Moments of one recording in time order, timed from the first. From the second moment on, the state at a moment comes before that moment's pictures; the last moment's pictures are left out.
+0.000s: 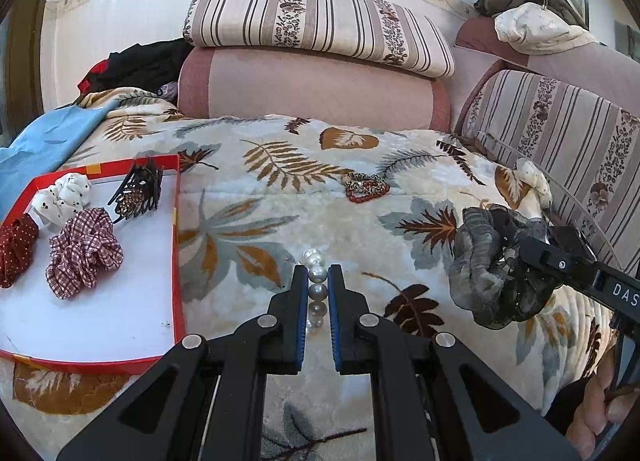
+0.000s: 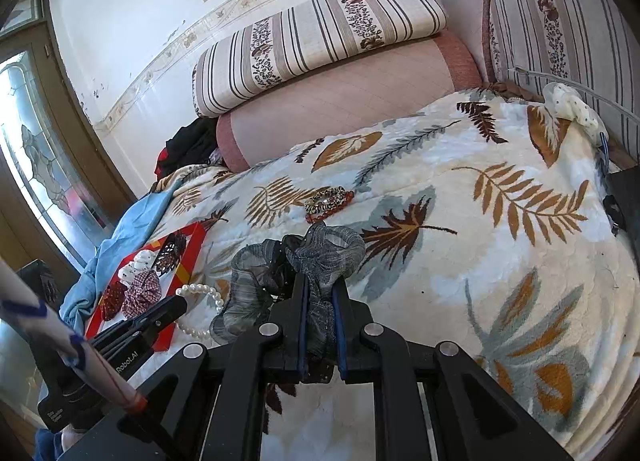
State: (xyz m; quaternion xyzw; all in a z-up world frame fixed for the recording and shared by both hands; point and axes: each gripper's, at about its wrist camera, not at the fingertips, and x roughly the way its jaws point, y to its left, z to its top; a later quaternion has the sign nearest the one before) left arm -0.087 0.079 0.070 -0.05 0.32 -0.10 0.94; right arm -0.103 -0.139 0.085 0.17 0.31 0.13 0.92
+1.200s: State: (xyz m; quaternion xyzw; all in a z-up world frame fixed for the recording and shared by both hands) left arm -0.117 0.135 0.121 -0.08 0.28 -0.03 0.96; right arm -0.122 -0.089 0.111 0.15 0.31 0.17 0.92
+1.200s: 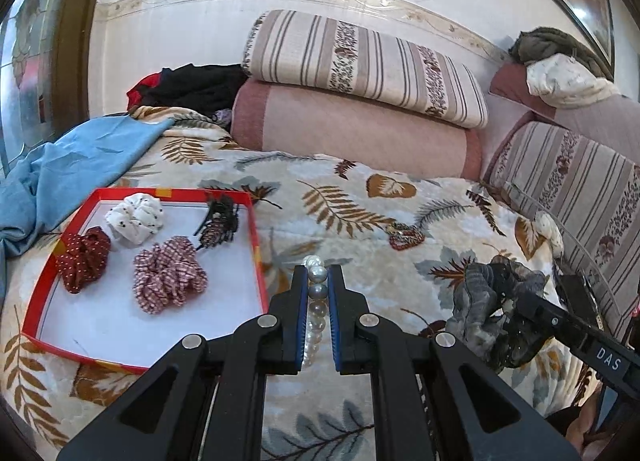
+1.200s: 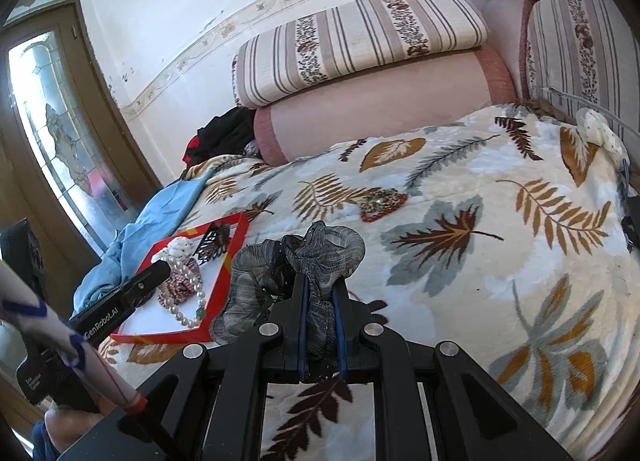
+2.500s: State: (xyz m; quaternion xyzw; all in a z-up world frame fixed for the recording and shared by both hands) left arm -0.123 0.339 0.084 -0.24 0.30 0.10 0.92; right arm -0.083 0.110 0.119 0.03 0.35 0.30 0.89
